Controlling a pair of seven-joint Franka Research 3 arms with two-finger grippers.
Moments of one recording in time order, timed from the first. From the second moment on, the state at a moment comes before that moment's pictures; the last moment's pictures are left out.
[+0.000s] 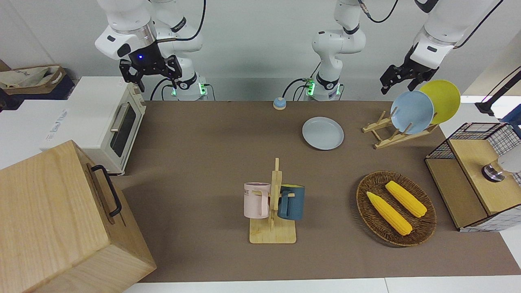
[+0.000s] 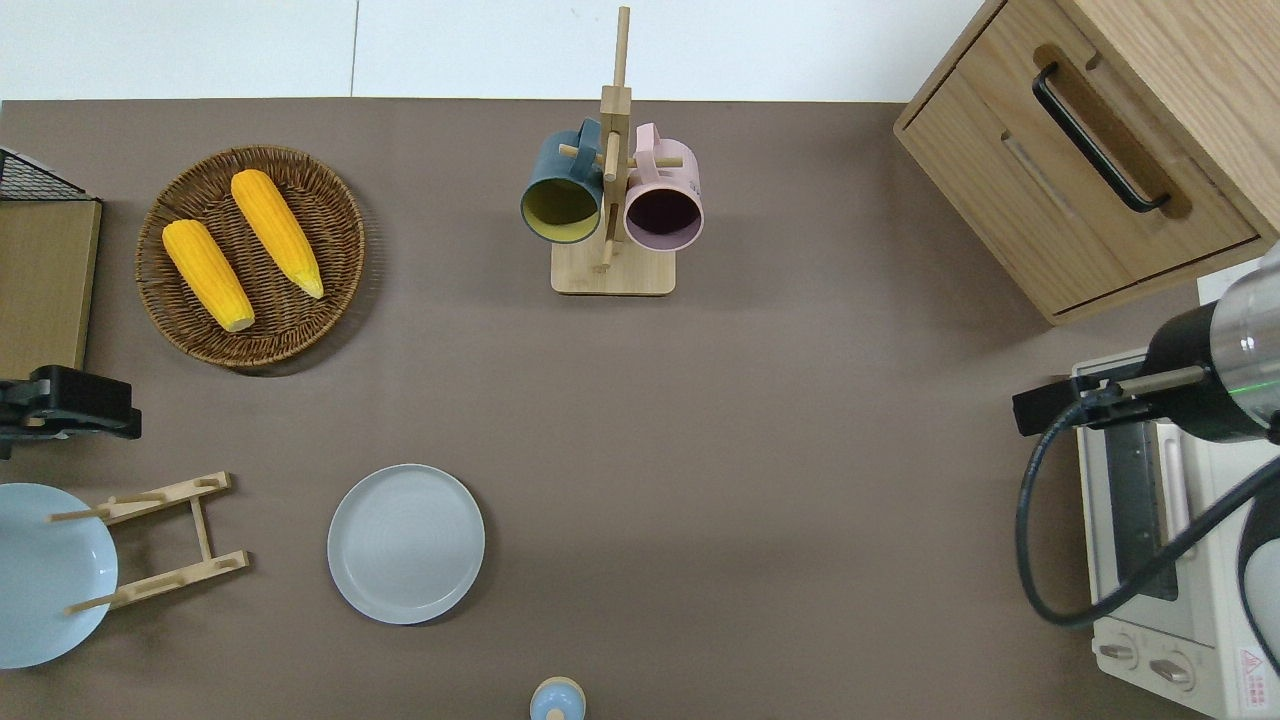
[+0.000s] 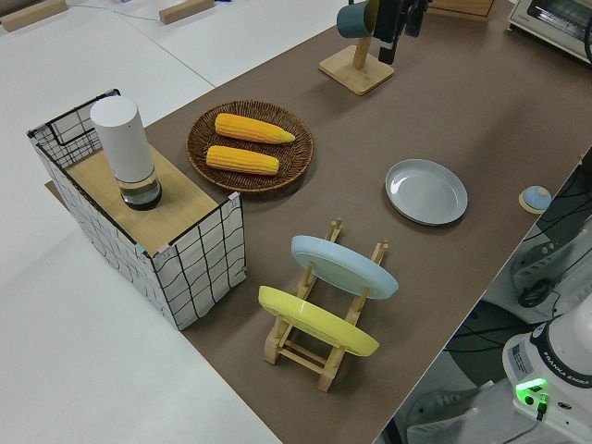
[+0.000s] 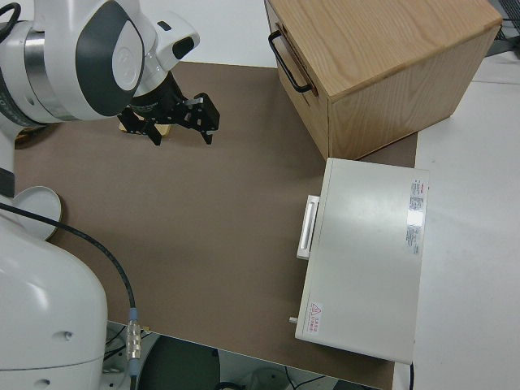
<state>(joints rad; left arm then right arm) -0.02 -0.04 0.03 -1.52 -0.01 1.38 -0.10 0.02 -0.01 0.11 -1.48 0.00 1.39 0.02</state>
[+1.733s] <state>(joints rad) -0.02 -0.18 0.07 -1.97 -0.01 1.68 -0.10 0.02 -0.01 0.11 -1.48 0.00 1.39 0.02</state>
